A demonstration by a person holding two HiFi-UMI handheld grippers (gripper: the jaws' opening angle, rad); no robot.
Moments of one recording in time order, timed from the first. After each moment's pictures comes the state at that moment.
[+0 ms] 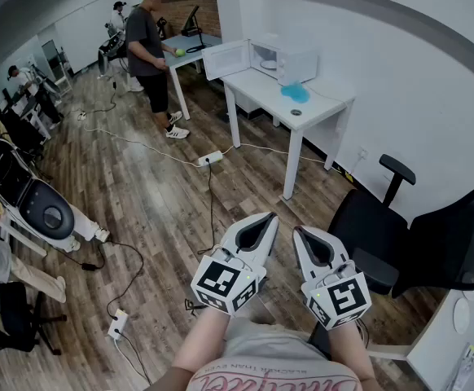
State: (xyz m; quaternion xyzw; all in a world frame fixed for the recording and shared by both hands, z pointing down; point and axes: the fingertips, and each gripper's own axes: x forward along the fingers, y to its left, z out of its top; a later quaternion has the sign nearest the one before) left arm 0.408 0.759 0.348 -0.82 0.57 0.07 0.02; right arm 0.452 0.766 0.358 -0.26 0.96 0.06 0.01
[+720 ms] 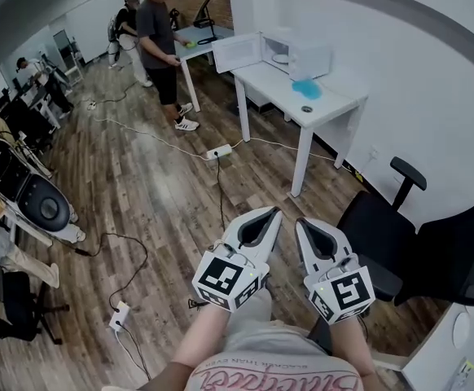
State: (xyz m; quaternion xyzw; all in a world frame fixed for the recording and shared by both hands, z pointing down) left arm 0.405 0.724 0.346 -0.81 0.58 0.05 0.03; right arm 0.444 0.724 0.354 -0.24 0.97 0.05 0.03
